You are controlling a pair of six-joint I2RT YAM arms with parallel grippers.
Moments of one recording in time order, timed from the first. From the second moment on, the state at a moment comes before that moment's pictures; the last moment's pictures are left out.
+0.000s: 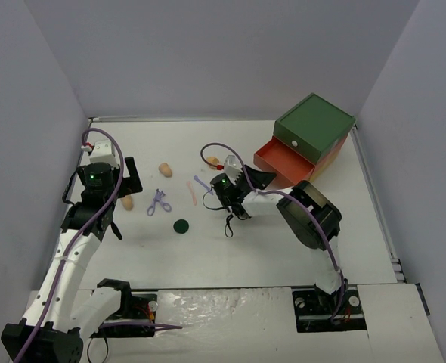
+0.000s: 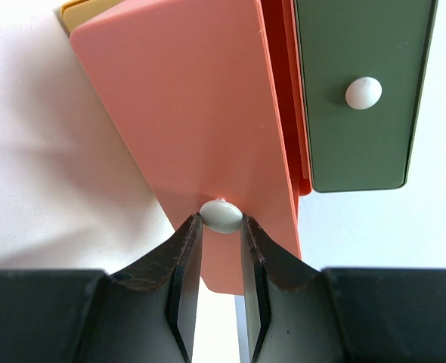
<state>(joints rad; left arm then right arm) -0.14 0.90 0.90 -0.46 -0.25 -0.20 0.79 2.03 1.11 0.16 1.41 -0.51</state>
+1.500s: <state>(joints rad) -0.14 0.90 0.90 -0.47 -0.25 -0.20 0.94 1.57 1.27 -0.24 0.75 -0.09</state>
